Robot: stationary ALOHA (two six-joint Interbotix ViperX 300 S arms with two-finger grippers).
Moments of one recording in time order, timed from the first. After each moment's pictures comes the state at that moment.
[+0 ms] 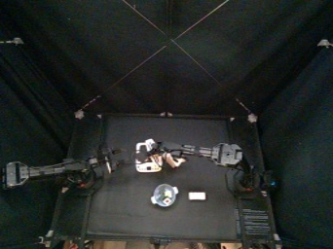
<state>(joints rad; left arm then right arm) 0.38 -0.81 1.48 -0.03 -0.48 -0.09 -0.27 0.53 -0.26 0.07 0.78 -0.76</state>
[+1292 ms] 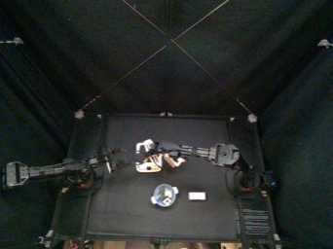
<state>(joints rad) 0.38 -0.81 1.48 -0.03 -0.48 -0.09 -0.26 0.58 -0.32 0.06 0.83 -0.76</state>
